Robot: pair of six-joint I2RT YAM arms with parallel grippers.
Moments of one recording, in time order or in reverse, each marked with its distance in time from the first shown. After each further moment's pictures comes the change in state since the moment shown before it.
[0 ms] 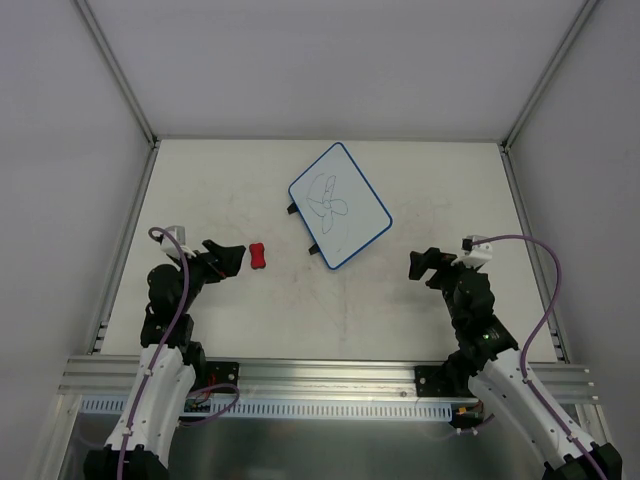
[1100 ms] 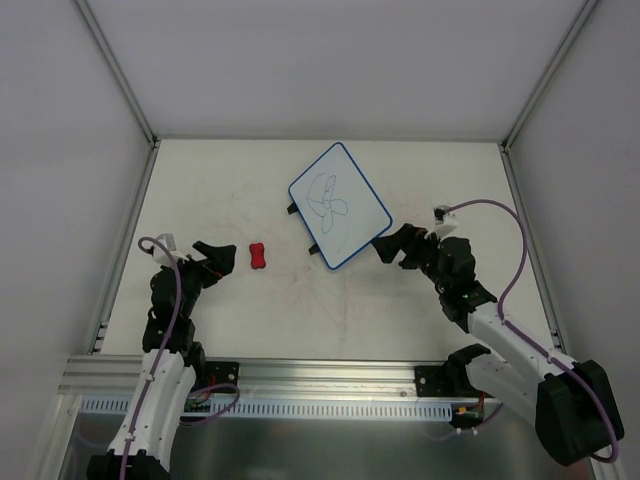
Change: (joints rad) left arm 0.000 -0.068 -0.056 -0.038 -0.174 -0.127; right arm -0.004 0.487 0.162 0.295 -0.422 0.228
